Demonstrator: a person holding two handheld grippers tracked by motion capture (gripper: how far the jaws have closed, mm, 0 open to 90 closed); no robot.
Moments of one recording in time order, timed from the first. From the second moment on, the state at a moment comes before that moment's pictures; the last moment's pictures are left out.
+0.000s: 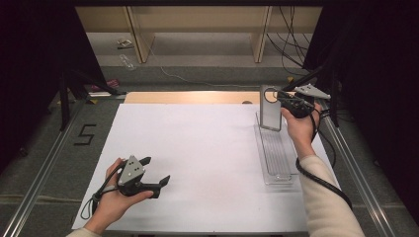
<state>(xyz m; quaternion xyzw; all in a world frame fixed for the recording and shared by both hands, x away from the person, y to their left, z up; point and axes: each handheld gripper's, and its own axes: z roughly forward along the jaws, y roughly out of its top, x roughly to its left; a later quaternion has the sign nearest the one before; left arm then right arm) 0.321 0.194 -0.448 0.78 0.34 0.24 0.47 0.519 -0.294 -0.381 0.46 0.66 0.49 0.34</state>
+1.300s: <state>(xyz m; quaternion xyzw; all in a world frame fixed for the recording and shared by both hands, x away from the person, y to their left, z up) 0.321 0.194 -0.448 0.77 0.34 0.24 0.47 0.526 -0.291 -0.395 0.46 0.68 0.47 0.32</state>
